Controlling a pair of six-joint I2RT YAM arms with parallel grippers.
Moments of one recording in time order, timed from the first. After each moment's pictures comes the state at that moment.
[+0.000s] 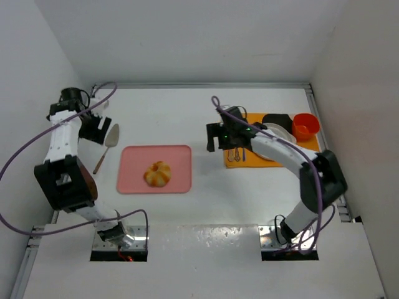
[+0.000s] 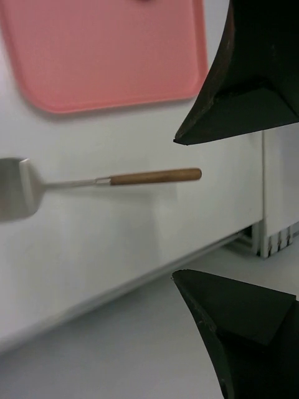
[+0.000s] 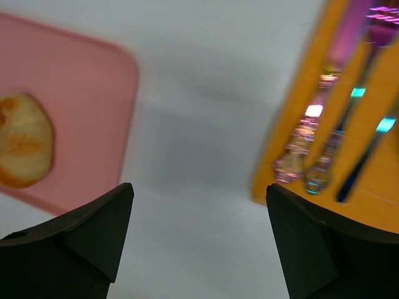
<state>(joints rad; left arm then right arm) 0.34 1.56 1.48 -0.97 0.04 0.59 0.57 1.60 1.12 -0.39 0.02 0.36</state>
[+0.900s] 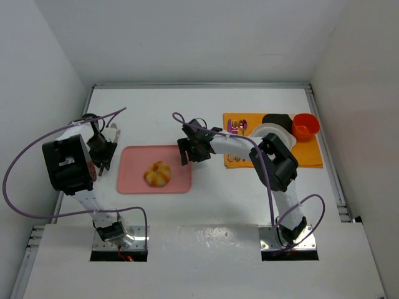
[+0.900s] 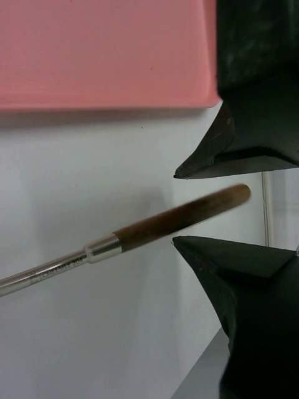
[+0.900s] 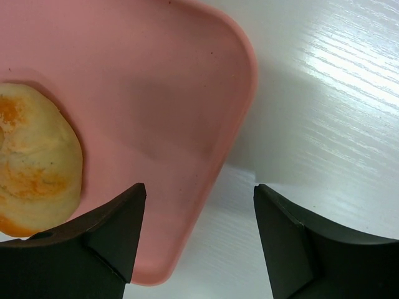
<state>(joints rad) 0.34 1.80 1.20 -0.86 0.00 0.55 0.78 2.09 1.43 -0.41 -0.02 0.48</state>
